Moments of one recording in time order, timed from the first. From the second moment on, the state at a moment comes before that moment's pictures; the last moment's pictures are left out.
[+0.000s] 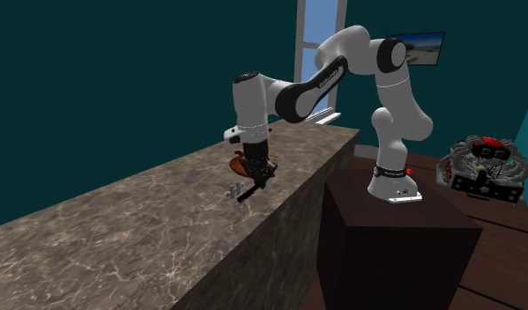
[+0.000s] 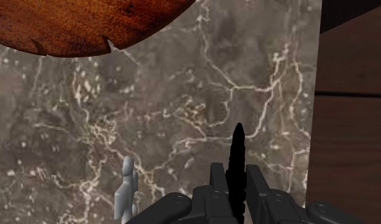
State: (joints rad) arm 0.36 0.45 0.15 -1.61 -0.13 1.92 -0.44
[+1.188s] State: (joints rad) arm 0.27 0.32 0.12 -1.64 -0.11 1.82 -0.57
